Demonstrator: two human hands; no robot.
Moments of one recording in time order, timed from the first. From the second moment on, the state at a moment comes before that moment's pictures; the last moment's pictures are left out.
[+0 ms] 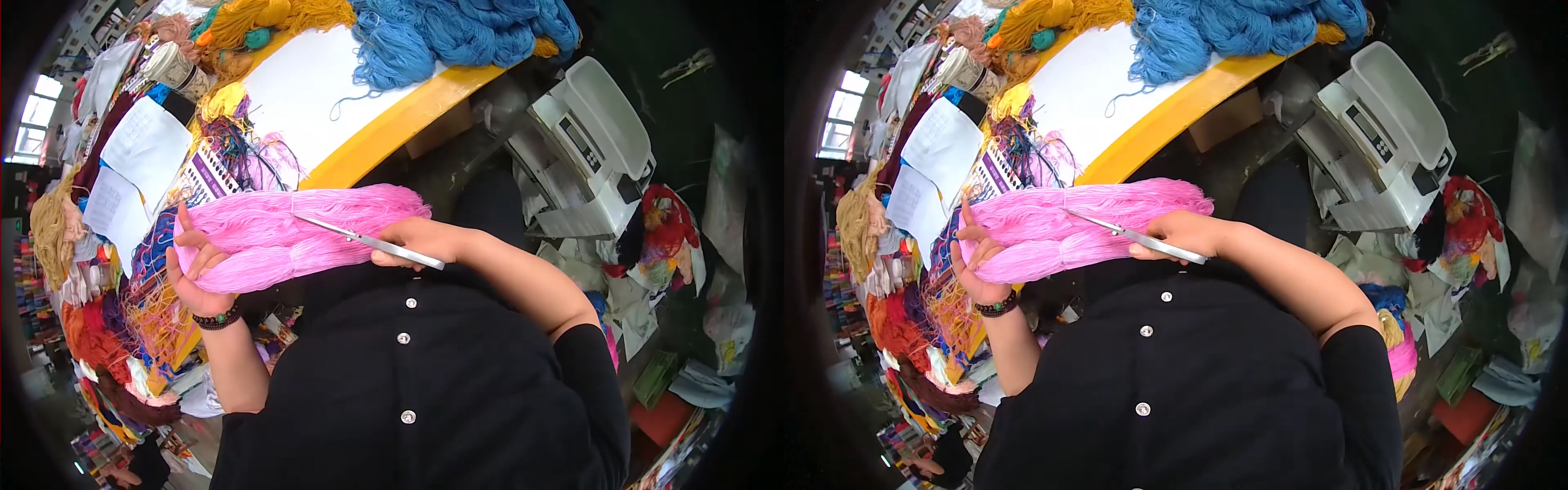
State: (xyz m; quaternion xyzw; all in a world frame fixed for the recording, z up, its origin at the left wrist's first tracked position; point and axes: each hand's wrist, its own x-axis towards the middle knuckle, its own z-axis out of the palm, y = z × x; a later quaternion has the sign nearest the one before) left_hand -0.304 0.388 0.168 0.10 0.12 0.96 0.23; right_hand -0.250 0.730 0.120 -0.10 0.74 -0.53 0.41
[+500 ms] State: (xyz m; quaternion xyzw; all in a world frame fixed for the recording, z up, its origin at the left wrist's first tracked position) left_hand -0.303 0.373 0.151 0.05 0.11 0.97 0.19; right_hand -0.262 0.714 0.107 -0.08 0.68 -0.64 0.34
